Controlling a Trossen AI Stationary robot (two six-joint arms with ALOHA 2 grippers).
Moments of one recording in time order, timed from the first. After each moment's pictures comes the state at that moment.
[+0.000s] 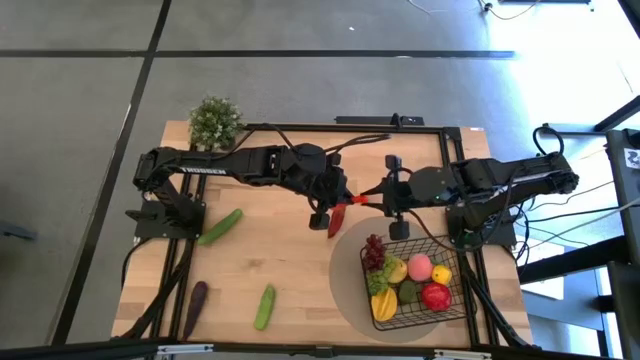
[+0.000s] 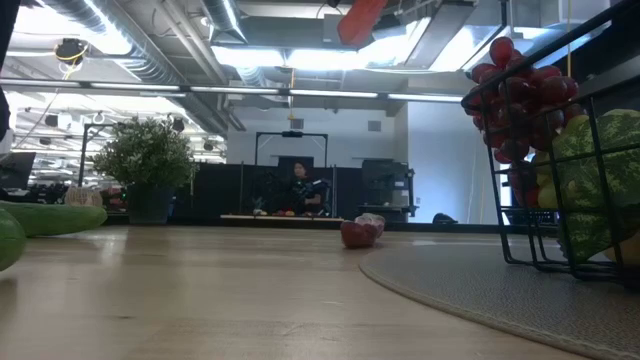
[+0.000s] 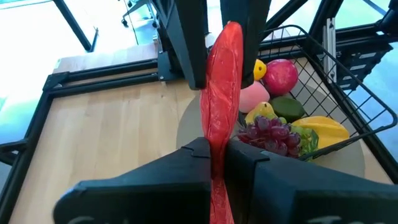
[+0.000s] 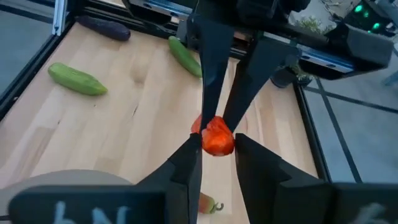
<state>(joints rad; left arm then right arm) 0.00 1.69 1.68 -0.44 0.04 0.13 0.25 1.25 1.38 -0.70 0.29 -0.12</state>
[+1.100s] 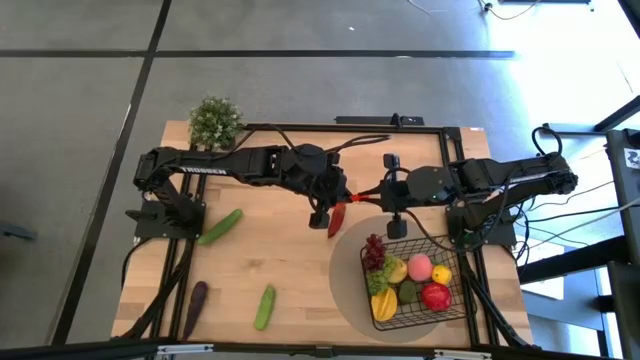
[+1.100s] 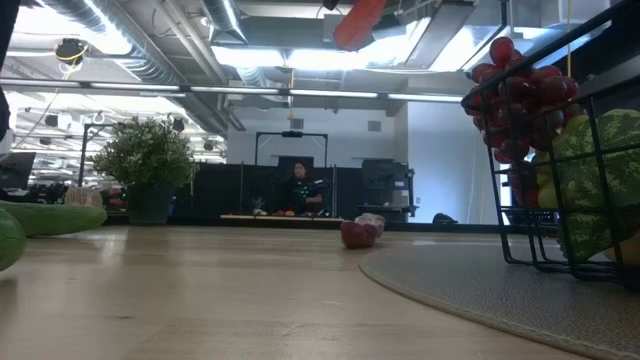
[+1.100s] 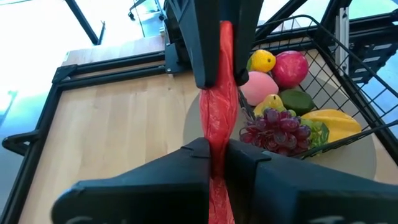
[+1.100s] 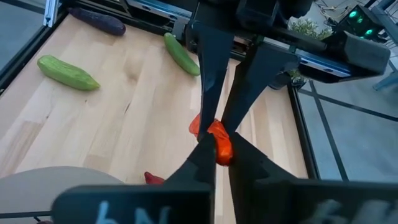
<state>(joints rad) 0.00 1.69 1.68 -0.46 0.00 0.14 0.24 1.26 1.38 -0.69 0.30 -0.16</state>
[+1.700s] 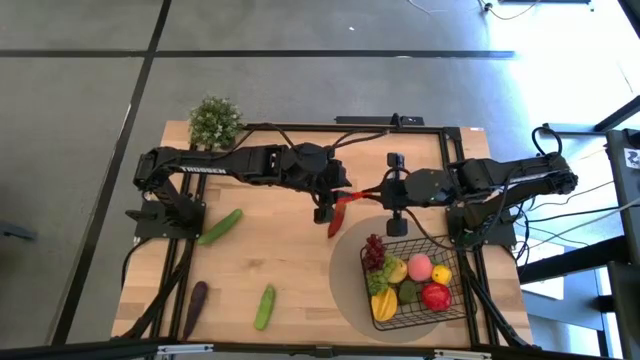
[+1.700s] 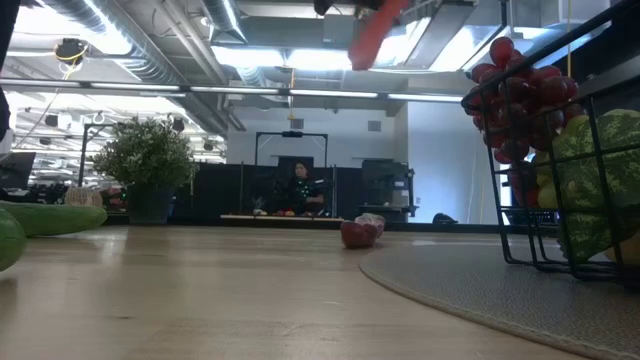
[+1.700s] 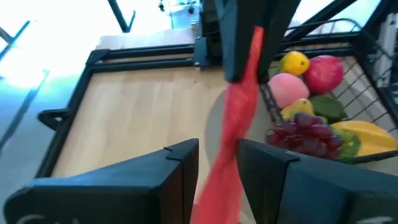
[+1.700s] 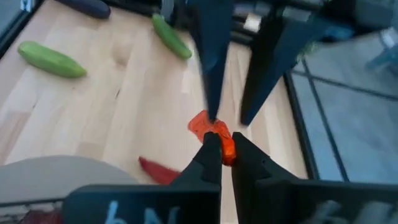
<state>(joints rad) 0.00 1.69 1.68 -0.47 -0.11 0.07 0.24 1.26 1.38 -0.76 0.37 -0.11</state>
